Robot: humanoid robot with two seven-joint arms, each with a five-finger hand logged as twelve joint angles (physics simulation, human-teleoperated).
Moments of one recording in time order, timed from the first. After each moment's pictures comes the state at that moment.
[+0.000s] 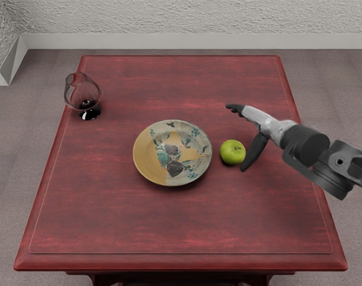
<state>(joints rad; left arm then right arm) -0.02 0.00 0.40 -0.17 0.02 -0.02 -0.04 0.91 -0.65 0.30 1.67 -1.00 -0.26 -0.55</state>
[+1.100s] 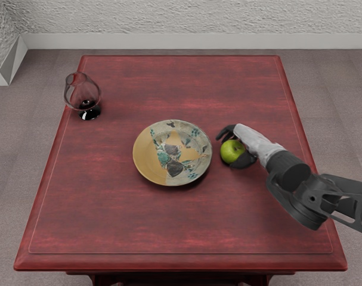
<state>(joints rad) -0.02 0.00 0.40 -0.17 0.02 -0.02 -0.04 0.79 -0.54 0.24 1.62 -1.26 -0.40 -0.55</state>
